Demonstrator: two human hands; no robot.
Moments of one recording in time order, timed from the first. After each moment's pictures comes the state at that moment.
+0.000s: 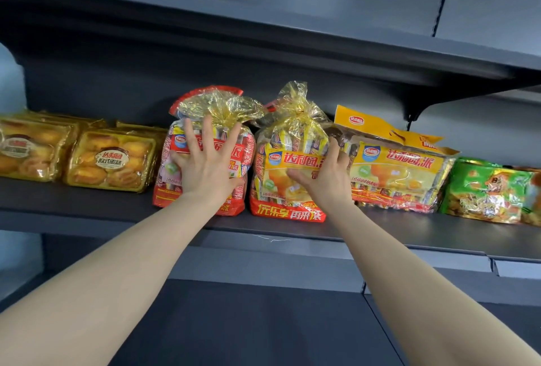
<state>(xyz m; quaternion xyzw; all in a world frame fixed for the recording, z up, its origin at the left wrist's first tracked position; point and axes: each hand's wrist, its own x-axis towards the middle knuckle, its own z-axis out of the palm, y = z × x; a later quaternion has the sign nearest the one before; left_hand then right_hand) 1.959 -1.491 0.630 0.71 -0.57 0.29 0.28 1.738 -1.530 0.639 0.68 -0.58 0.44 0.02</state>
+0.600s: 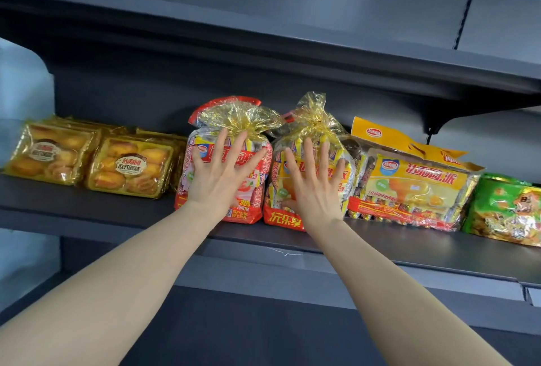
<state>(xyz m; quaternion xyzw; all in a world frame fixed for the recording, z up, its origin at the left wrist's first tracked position) 1.983 -1.490 0.625 0.66 -0.62 0.39 0.15 1.781 -1.539 0.624 0.75 -0.50 0.24 0.35</state>
